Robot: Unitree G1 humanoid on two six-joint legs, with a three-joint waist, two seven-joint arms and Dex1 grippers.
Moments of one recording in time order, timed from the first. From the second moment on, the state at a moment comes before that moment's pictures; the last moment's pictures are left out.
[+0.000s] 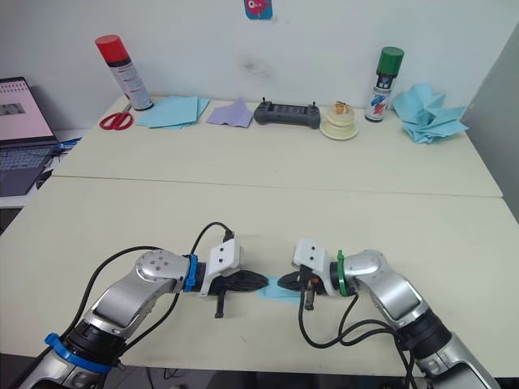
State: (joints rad) left arm -0.29 0.68 -0.33 -0.15 -0.23 0.40 -1.08; right arm -0.37 -0.50 0.46 -0.16 0.18 0.49 0.99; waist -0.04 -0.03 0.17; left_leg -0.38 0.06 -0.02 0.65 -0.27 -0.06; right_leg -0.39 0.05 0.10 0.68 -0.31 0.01
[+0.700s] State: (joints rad) left arm -0.32 0.66 -0.34 -0.10 -0.23 0.38 -1.10; right arm -0.35 -0.51 0.37 -0.23 0.24 0.52 0.99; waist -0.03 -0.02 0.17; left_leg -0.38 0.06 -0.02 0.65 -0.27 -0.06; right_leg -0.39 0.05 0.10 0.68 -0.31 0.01
